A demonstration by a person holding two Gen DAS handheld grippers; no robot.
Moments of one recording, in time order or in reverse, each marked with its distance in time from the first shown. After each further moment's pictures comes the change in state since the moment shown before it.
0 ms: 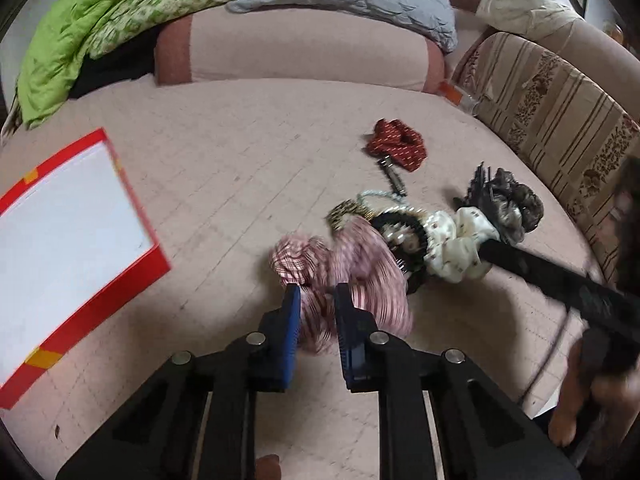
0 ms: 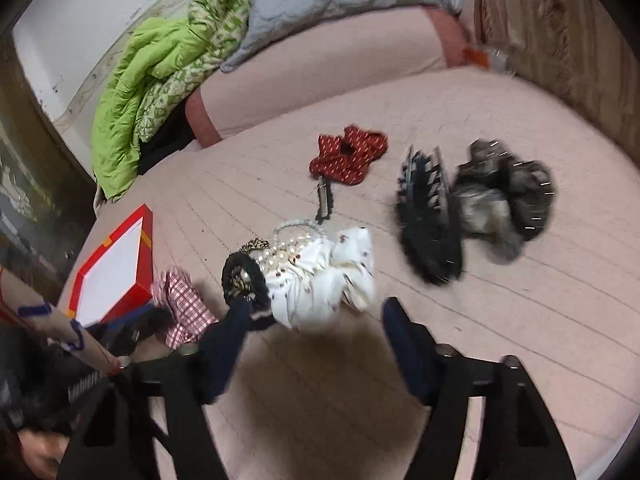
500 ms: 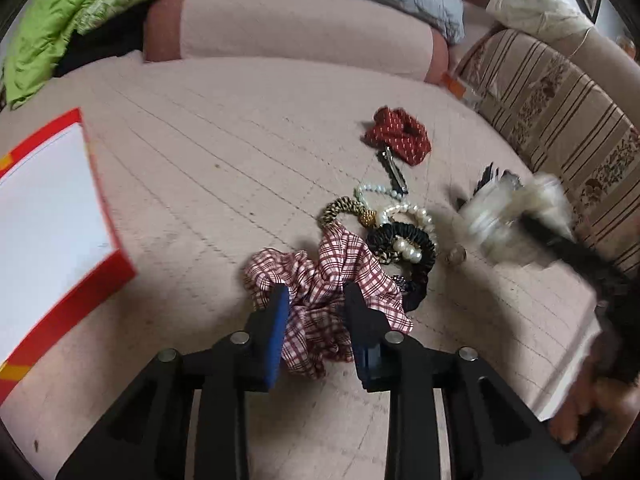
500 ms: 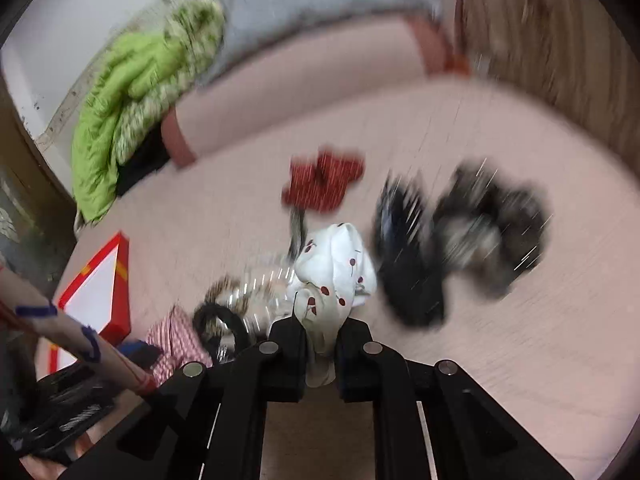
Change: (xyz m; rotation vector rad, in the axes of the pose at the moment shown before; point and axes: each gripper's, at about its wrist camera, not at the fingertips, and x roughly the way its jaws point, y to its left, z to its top) left arm 0.037 -0.006 0.013 -0.023 0.059 -0.037; right arm -0.009 -0.006 0.012 0.004 -0.130 -0.094
